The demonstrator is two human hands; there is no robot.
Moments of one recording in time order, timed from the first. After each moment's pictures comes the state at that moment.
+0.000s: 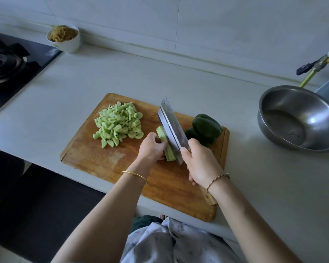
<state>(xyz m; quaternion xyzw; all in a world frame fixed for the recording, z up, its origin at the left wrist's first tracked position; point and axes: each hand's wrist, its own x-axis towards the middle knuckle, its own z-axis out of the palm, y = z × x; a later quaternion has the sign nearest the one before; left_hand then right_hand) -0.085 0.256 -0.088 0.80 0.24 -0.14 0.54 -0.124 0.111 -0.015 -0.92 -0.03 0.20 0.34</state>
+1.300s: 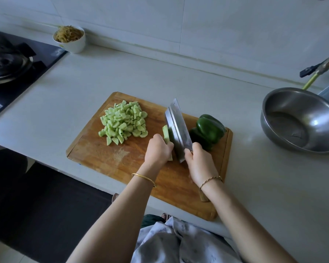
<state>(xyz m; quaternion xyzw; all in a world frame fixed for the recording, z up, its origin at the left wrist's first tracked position) -0.088 0.246 -0.084 0.87 0.23 -0.13 0.42 -0.123 0.118 -0.053 -0.92 0.03 0.16 0.35</state>
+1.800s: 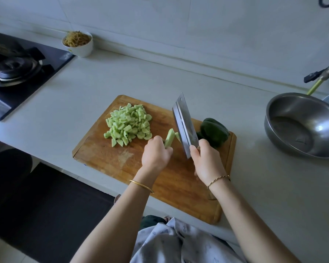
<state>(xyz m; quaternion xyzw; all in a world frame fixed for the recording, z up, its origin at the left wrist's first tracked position) -0.100 0.259 -0.073 0.92 0.19 -0.09 0.33 -0.116 0.116 -0.036 -0.92 0.01 0.10 0.37</state>
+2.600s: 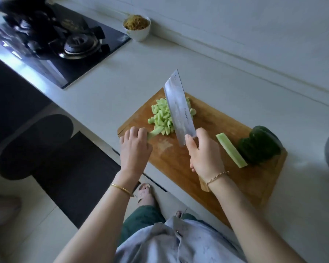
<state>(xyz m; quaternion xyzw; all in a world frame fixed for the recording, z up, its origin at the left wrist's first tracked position) -0.178 0.384 -0.077 0.96 0.22 0.14 0.11 -0.124 0.213 -0.023 -0.89 -0.16 0.10 0.42</state>
